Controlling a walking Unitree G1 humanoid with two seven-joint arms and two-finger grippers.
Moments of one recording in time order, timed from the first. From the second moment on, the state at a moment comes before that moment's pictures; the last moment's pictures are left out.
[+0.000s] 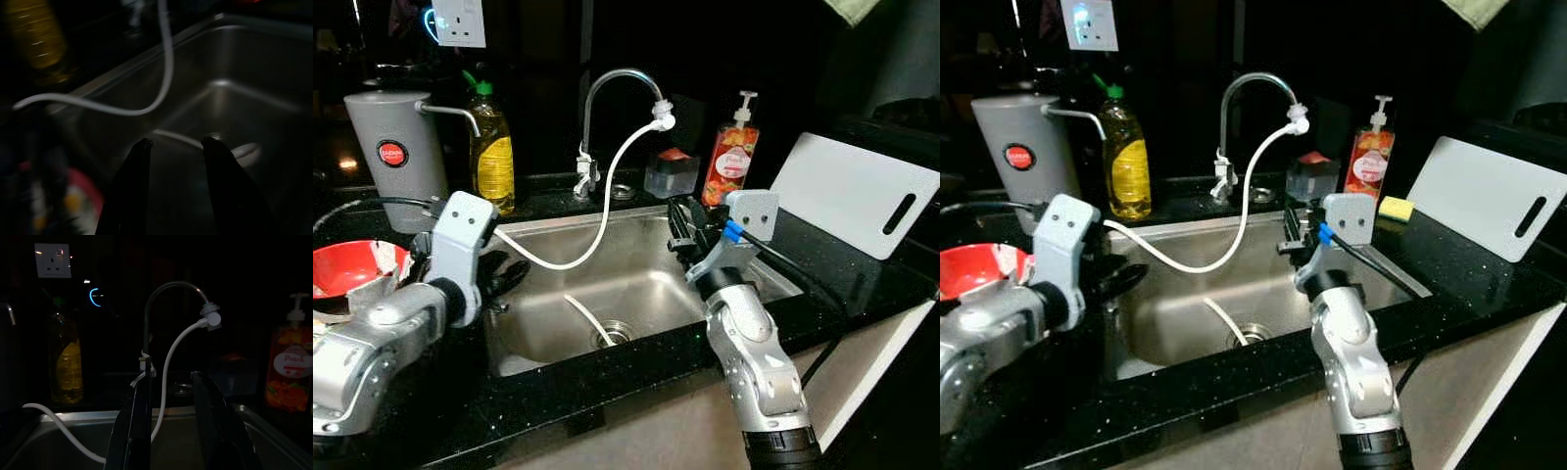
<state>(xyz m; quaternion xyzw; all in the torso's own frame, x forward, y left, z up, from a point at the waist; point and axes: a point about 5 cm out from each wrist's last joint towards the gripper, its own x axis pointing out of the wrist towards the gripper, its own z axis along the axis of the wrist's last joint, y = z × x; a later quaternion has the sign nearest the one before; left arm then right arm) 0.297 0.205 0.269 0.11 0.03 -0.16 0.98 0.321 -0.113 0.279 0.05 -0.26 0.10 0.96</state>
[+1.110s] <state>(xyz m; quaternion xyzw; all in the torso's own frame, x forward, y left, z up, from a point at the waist) 0.285 0.275 0.291 0.20 0.06 0.00 0.98 0.321 -0.115 0.278 0.06 -0.24 0.09 0.96</state>
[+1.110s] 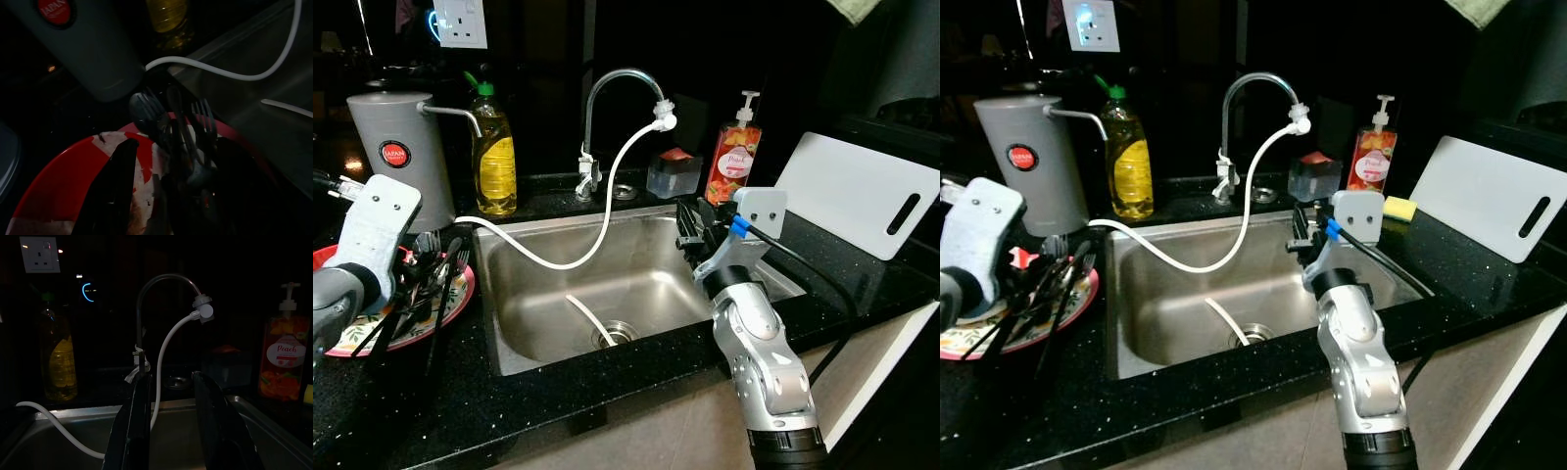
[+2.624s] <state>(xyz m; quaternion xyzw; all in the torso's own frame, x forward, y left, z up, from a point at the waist) 0.304 0.324 0.257 0.40 0.14 0.00 0.91 0.321 -0.112 0.277 0.07 -0.24 0.09 0.96</state>
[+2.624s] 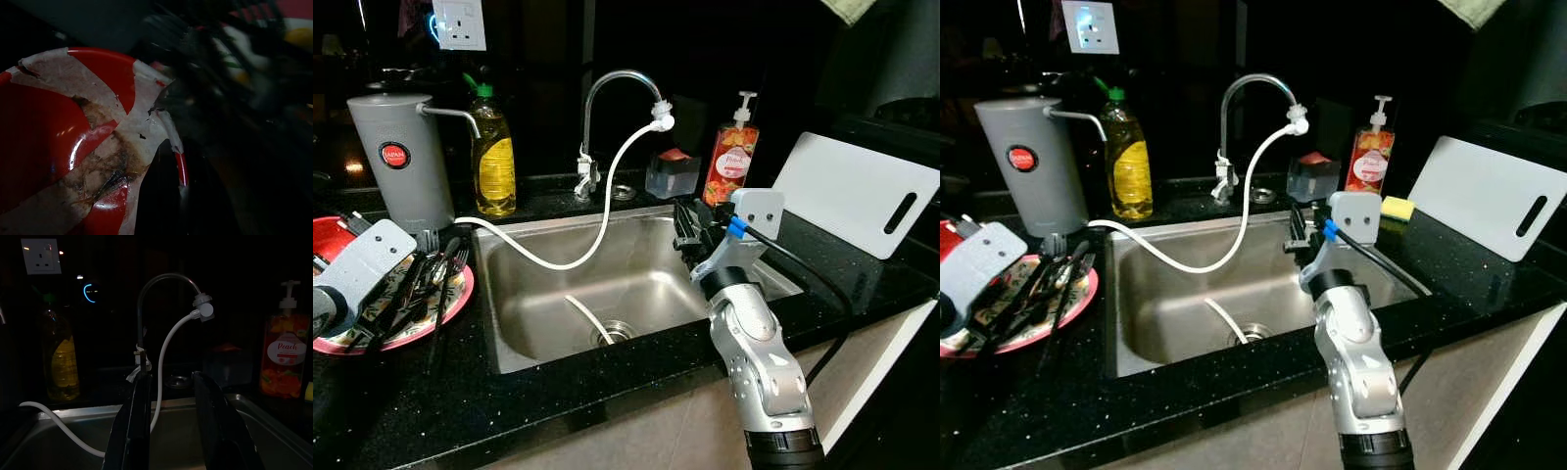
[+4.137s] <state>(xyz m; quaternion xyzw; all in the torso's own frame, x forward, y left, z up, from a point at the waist) 0.333 0.132 0.289 0.62 -0.26 -0.21 0.71 0.310 -0.047 0.305 0.12 -0.20 0.27 0.93</state>
